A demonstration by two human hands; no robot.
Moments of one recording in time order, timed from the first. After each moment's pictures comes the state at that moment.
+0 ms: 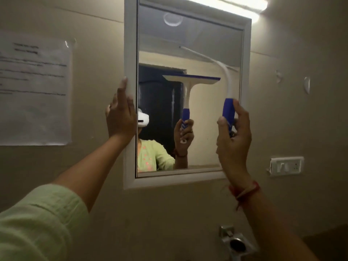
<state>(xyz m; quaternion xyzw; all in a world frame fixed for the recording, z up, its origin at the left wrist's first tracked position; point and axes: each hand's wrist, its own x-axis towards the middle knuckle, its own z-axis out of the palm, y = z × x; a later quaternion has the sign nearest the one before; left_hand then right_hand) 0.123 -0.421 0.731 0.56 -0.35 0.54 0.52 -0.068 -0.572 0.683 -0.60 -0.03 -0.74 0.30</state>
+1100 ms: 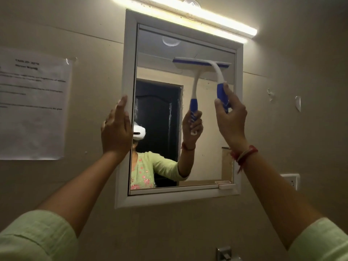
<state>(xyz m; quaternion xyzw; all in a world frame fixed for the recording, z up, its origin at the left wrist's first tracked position) 0.125 -0.422 0.729 0.58 -0.35 0.55 0.49 -0.050 -0.623 0.778 -0.63 -0.06 -0.74 0.21</state>
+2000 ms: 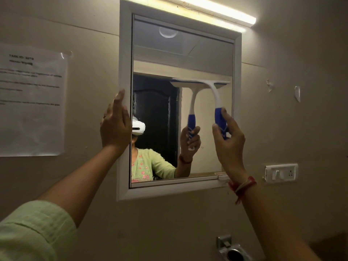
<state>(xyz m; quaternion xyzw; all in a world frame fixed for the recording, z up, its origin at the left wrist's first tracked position) 0.129 -0.422 0.729 0.57 -0.37 0.55 0.50 -0.050 -0.623 0.694 -0.63 -0.03 -0.73 0.28</state>
